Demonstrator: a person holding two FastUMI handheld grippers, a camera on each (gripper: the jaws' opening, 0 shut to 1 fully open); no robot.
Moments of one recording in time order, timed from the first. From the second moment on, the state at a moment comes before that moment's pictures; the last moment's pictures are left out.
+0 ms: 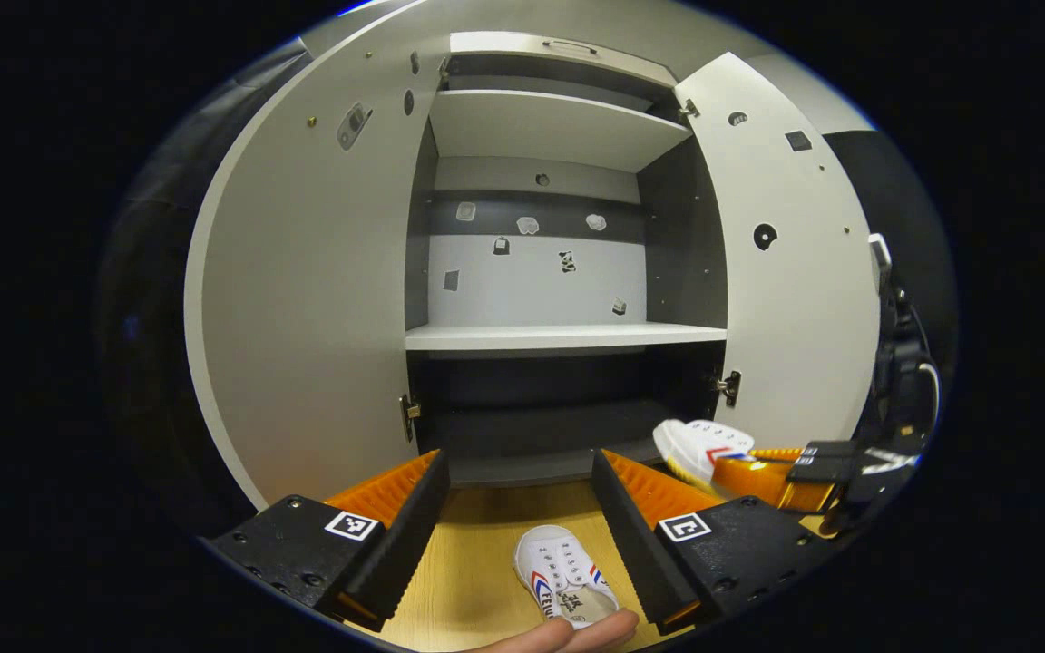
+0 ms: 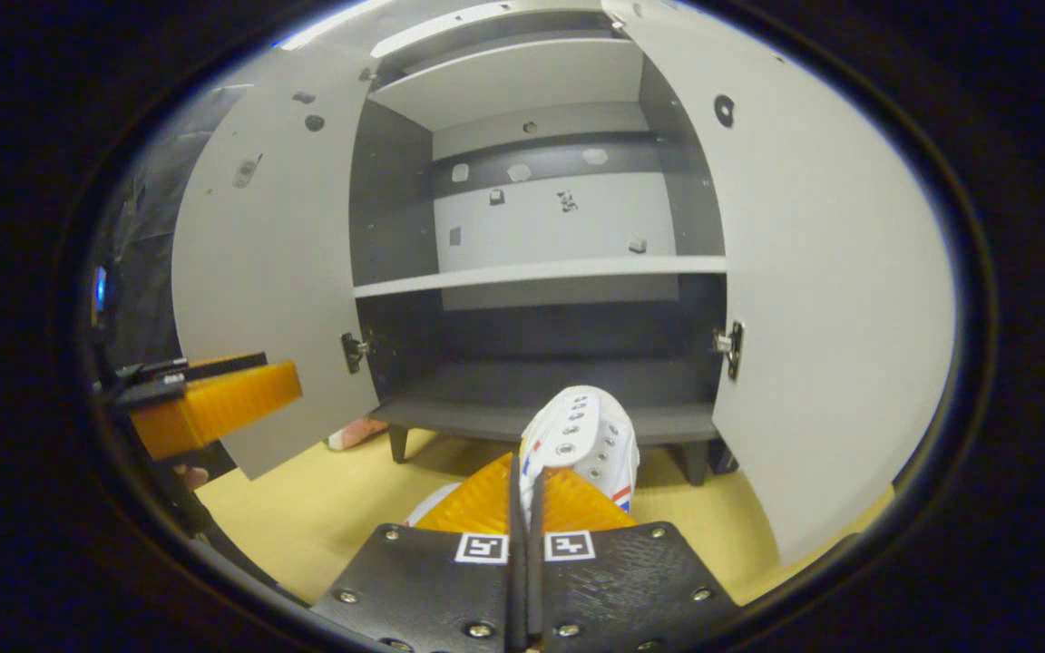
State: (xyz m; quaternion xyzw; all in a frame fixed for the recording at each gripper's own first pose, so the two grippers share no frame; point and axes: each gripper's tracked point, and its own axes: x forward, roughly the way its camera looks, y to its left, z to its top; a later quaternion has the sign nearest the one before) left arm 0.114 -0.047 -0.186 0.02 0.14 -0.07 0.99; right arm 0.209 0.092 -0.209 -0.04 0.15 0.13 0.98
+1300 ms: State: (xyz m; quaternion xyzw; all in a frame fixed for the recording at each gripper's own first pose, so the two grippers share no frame) left arm 0.101 -0.046 -0.164 0.00 0.08 -0.07 0.99; right arm 0.460 0.122 0.008 -0.18 0.12 0.09 0.97
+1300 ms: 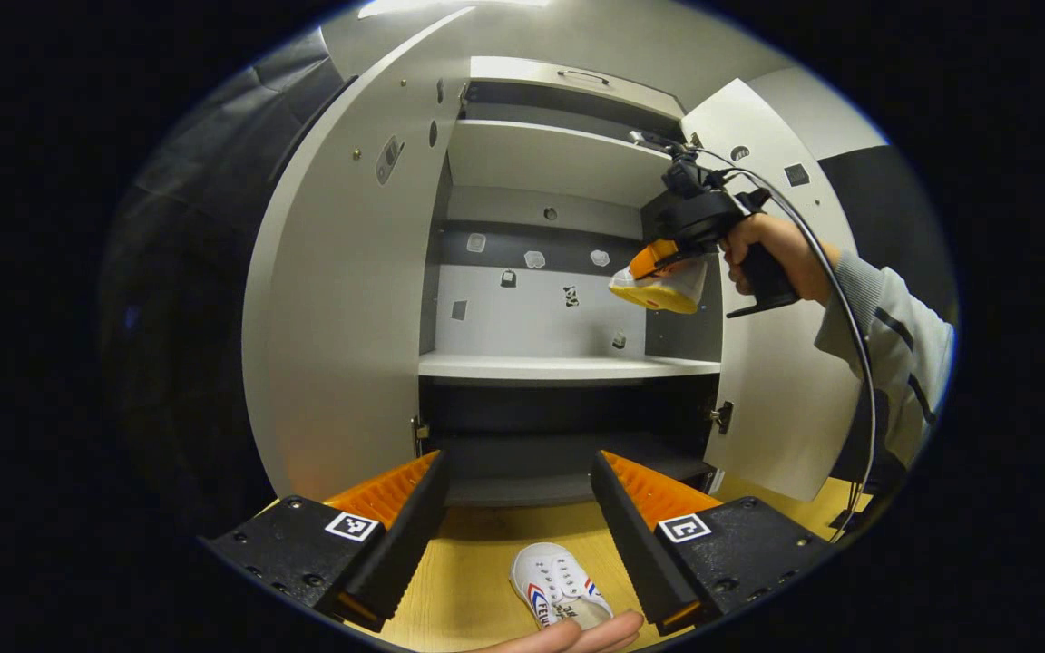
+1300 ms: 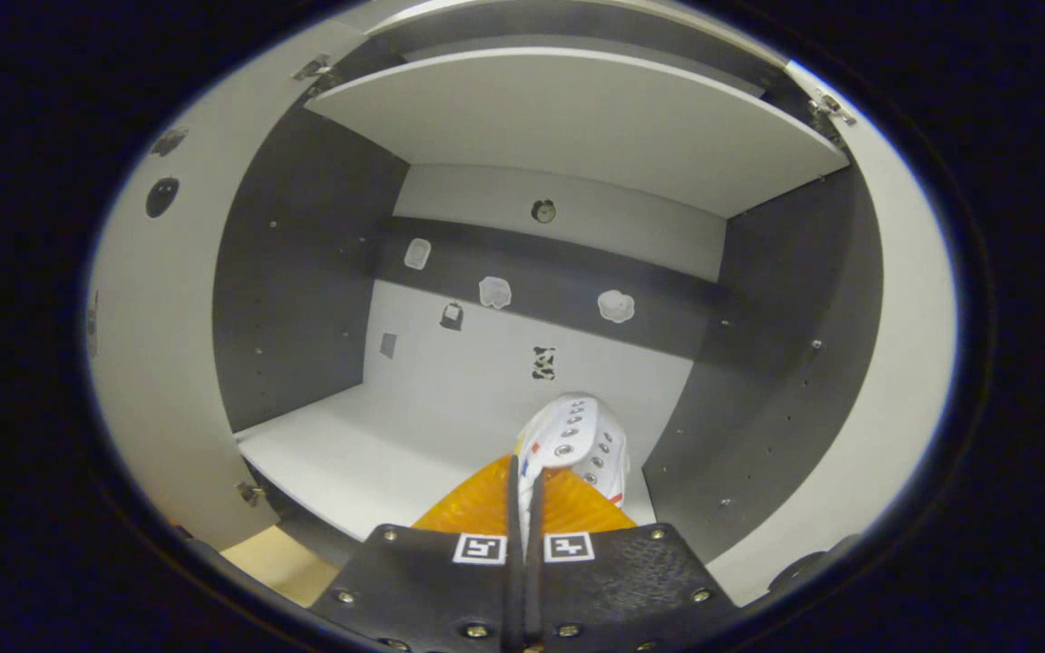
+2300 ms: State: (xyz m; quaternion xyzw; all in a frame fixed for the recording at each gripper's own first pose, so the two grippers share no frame) left arm 0.095 -0.045 -0.203 0.03 0.13 -0.06 0.99; right arm 0.512 0.112 -0.028 -0.20 0.09 0.06 0.97
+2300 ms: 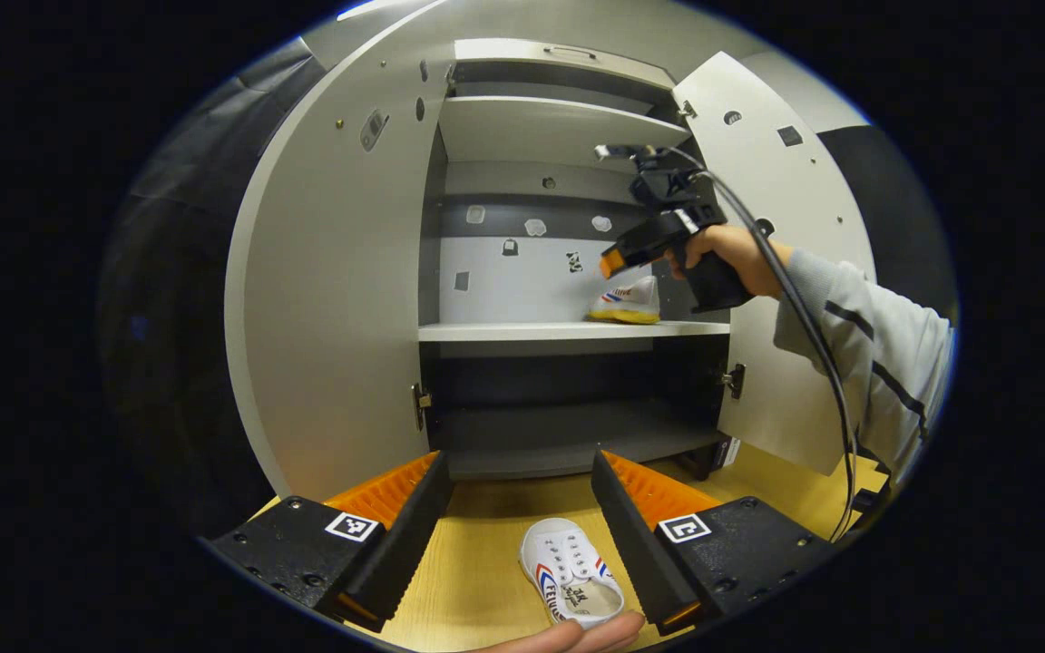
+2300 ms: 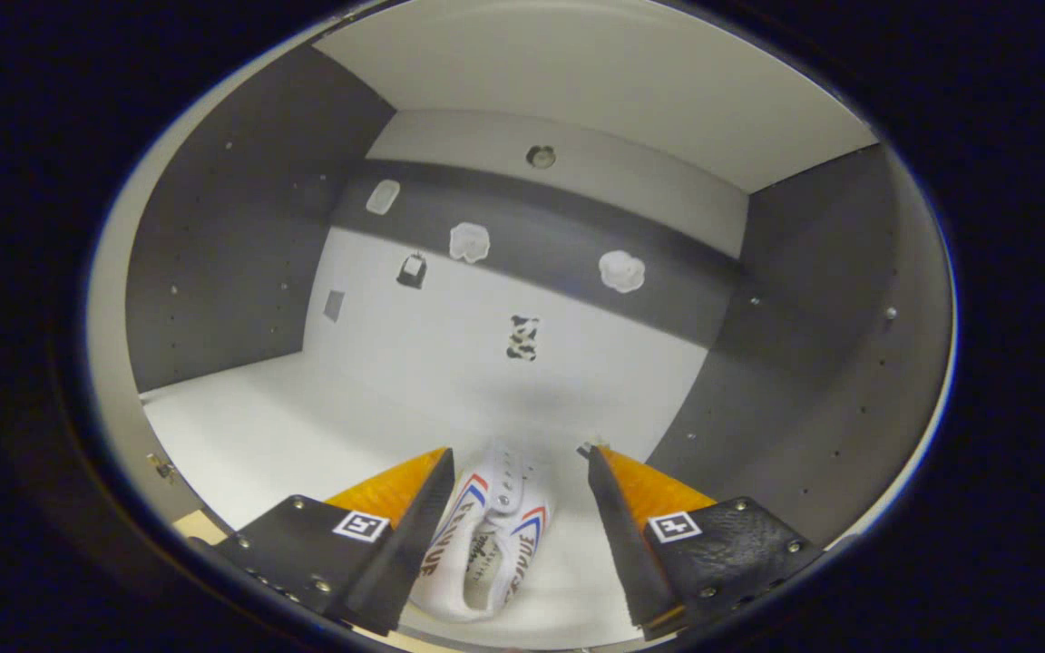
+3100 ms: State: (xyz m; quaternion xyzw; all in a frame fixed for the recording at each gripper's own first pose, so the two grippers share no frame) left arm 0.055 -0.042 -0.372 0.00 0.36 -0.06 0.93; right arm 0.279 0.139 0.001 -0.12 -0.05 0.07 0.99
